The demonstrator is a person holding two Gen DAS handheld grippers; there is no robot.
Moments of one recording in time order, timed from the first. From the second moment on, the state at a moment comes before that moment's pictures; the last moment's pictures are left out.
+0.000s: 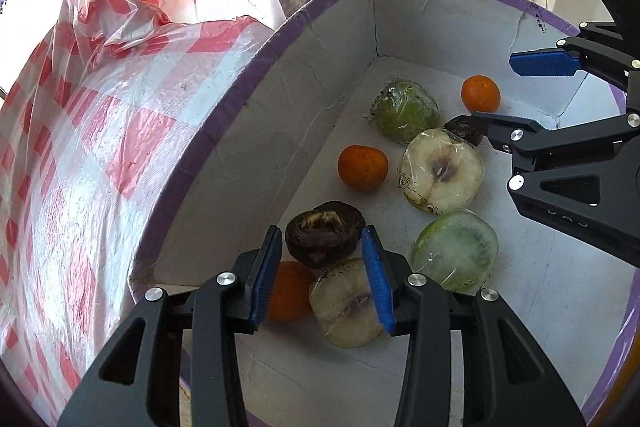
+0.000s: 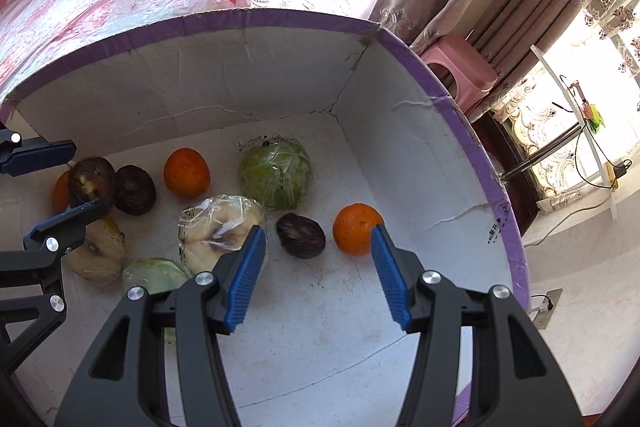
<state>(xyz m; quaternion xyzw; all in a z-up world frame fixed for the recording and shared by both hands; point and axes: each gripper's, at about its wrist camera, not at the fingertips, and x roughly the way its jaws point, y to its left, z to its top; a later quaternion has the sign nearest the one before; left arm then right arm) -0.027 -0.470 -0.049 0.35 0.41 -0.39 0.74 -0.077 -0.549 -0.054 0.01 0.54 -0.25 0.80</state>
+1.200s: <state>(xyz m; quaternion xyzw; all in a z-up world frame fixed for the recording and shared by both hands) -0.068 -0.360 0.006 0.12 0.42 -0.45 0.78 -0.158 -0.488 0.016 0.06 0.40 -0.35 0.84</state>
